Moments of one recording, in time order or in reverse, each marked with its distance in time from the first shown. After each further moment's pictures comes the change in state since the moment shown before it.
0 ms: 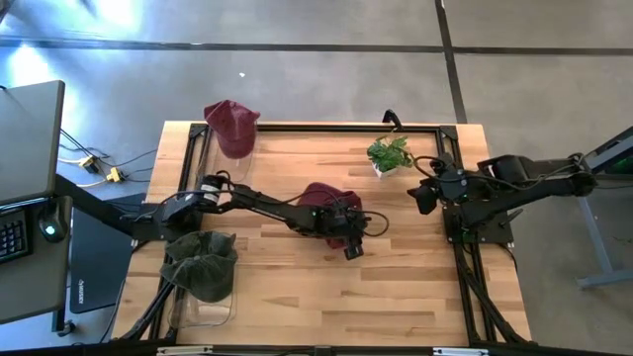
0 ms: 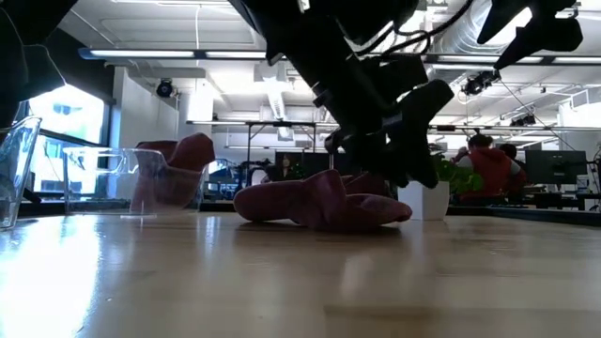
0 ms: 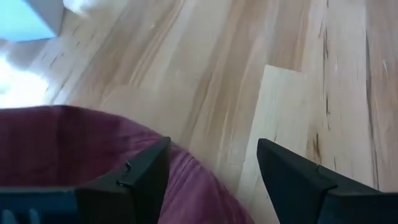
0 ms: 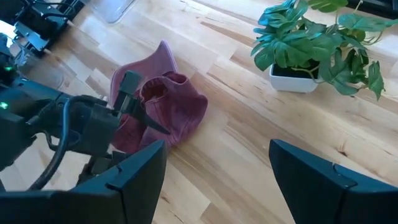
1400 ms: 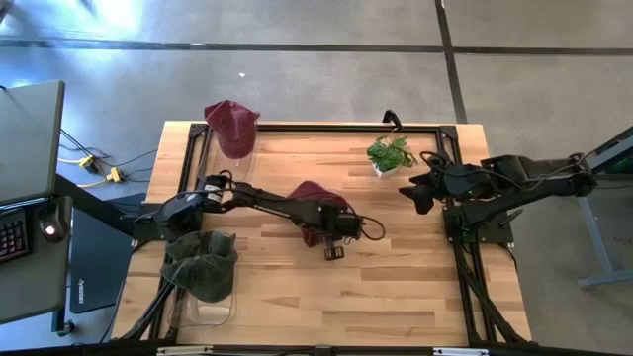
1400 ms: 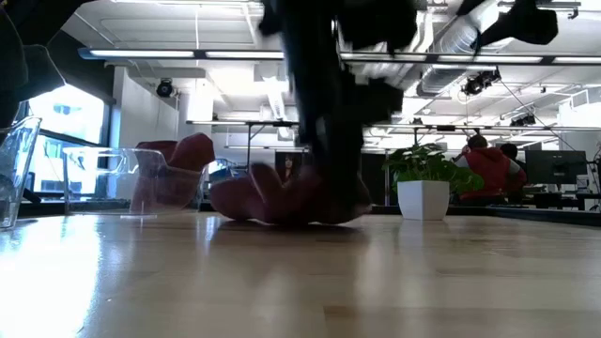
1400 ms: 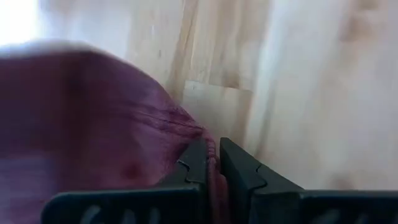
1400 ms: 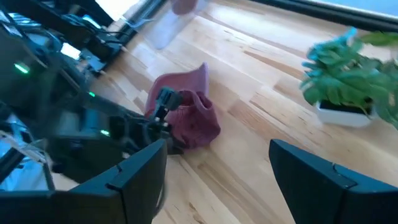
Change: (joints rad) left arm 0.008 0.022 0.152 -0.556 0.113 0.029; right arm 0.000 -0.001 0.000 0.195 -0.005 -0.095
